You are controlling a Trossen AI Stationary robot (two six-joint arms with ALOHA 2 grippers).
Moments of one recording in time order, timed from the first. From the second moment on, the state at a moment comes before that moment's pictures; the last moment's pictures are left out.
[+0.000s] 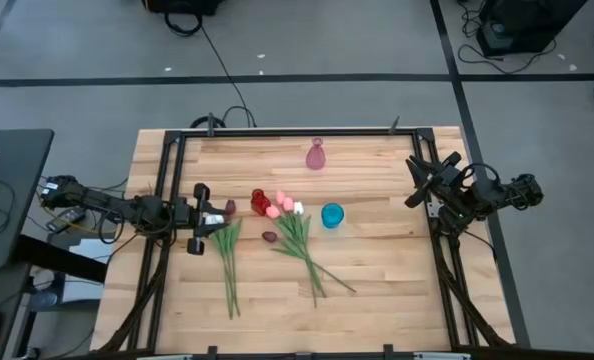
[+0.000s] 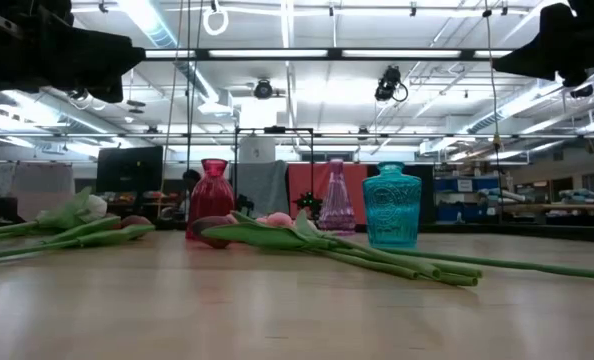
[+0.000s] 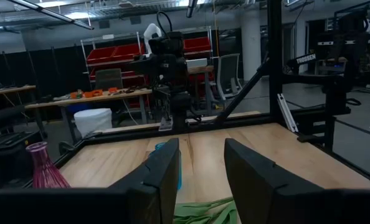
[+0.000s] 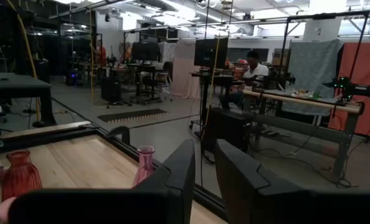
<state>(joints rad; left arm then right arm) -0.25 0.31 0.01 0.45 -0.21 0.13 0.31 0.01 0.22 0.00 1.10 -0.27</state>
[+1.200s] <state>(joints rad) -0.25 0.31 0.01 0.65 -0.23 0.07 0.31 0.01 0.22 0.00 1.10 -0.27</state>
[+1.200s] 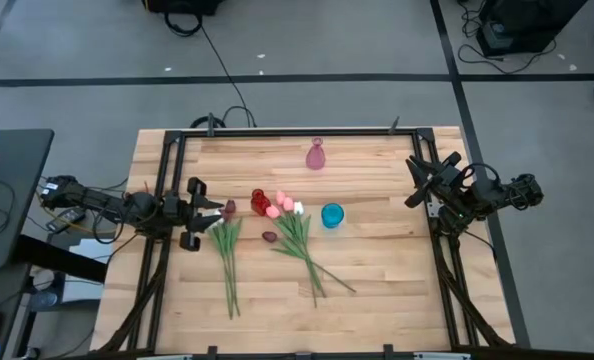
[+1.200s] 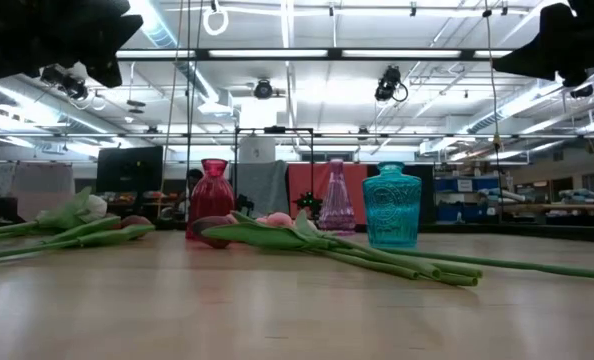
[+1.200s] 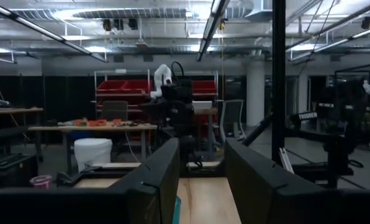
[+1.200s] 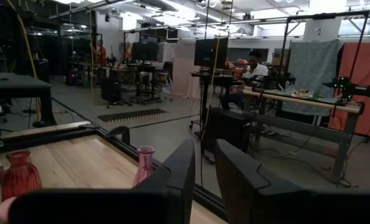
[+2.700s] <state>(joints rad) -0.62 1.33 0.84 -0.72 -0.47 -1.62 0.31 0.05 0.22 0.47 0.53 -0.24</state>
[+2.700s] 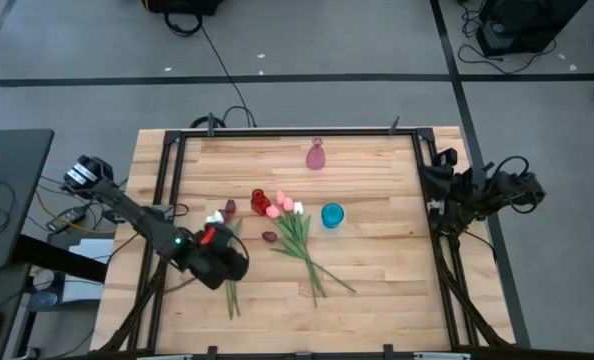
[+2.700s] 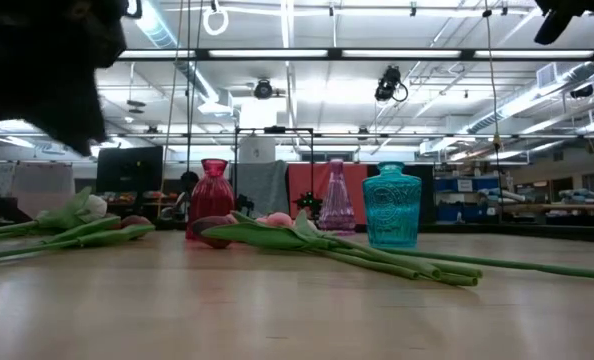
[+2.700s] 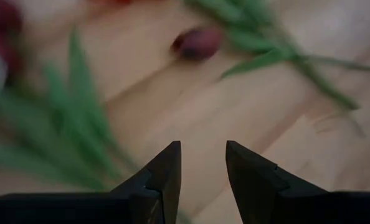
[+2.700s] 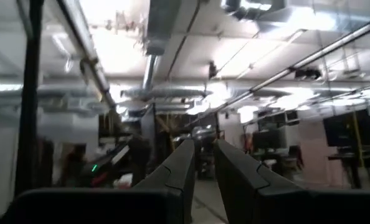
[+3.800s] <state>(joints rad) -0.52 1.81 1.11 -1.11 -0.22 -1.94 0.29 0.45 0.22 0.62 0.61 -0.37</state>
